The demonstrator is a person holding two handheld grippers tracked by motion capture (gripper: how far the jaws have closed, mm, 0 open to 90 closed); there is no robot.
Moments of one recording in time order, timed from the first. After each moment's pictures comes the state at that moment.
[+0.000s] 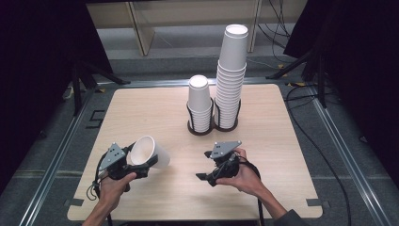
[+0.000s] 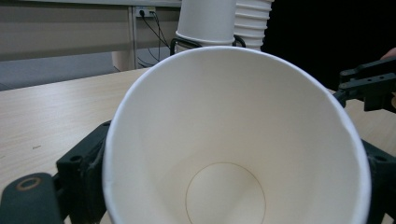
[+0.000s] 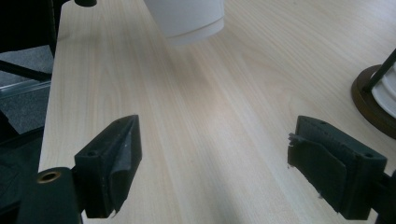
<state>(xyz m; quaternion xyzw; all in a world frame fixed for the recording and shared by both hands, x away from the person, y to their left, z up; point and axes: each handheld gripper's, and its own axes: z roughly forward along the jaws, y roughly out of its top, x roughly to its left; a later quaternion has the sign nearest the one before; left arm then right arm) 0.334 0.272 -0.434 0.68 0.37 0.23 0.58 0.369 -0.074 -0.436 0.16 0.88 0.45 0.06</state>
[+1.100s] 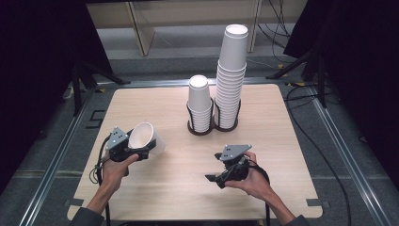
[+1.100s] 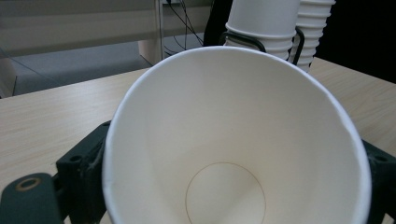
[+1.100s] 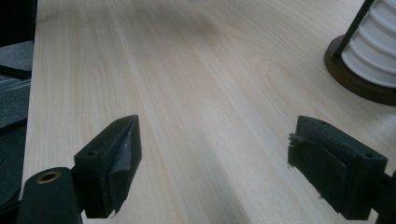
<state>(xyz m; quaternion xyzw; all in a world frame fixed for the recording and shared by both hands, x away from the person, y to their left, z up) 0.384 0.278 -0.431 0.69 0.40 0.27 0.53 0.362 -0.100 -0.443 0.19 0.88 0.44 0.08</state>
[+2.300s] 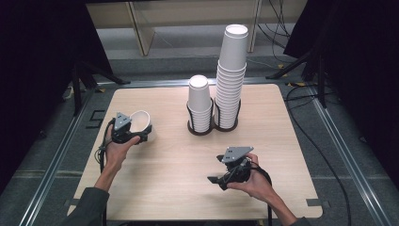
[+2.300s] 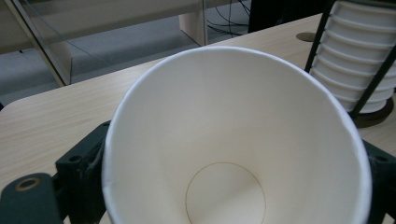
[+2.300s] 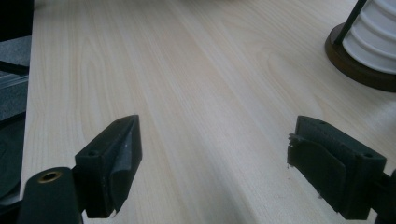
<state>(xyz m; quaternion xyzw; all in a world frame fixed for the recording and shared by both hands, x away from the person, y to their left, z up) 0.451 0.295 -0.442 0.71 0.45 0.31 0.45 0.360 -0.105 -0.448 0.19 0.88 0.43 0.07</state>
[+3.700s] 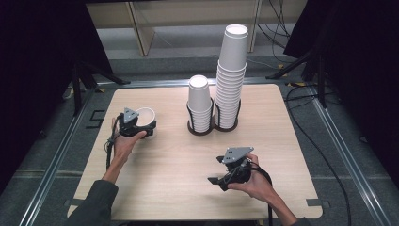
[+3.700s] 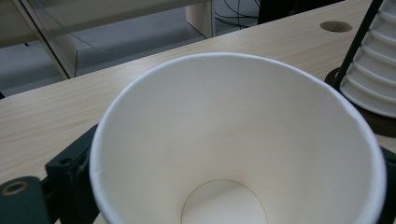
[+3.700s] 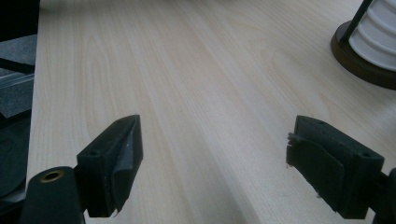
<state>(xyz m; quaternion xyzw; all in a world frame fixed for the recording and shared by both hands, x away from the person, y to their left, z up) 0.484 0.285 -0.461 0.71 0.46 0.31 0.44 0.359 -0.107 -0.449 0.18 0.88 0.43 0.07</state>
